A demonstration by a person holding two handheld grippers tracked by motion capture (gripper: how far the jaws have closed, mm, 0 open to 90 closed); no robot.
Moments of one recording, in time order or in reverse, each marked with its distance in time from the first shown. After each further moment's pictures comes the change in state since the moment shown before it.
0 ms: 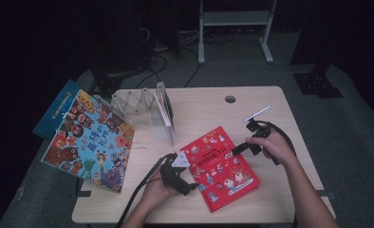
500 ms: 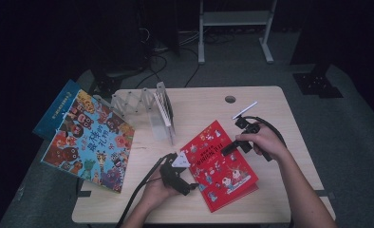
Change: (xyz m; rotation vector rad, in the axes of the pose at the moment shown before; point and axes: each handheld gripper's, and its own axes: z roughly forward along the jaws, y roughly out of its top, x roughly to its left) left arm 0.000 0.000 0.000 -0.005 0.003 -0.002; right arm 0.029 0.026 0.009 0.083 0.115 -0.024
